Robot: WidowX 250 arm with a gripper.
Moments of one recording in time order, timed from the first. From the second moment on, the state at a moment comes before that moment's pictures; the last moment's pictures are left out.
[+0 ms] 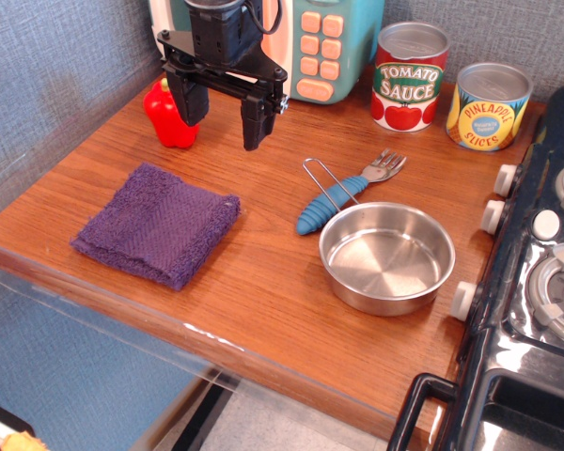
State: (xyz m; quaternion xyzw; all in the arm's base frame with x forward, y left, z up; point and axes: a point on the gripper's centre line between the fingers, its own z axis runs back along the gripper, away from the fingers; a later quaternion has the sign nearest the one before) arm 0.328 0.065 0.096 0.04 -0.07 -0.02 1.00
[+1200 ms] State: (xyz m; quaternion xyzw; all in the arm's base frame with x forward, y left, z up) arm 0.325 0.004 0.066 0.01 -0.04 -0.11 0.99
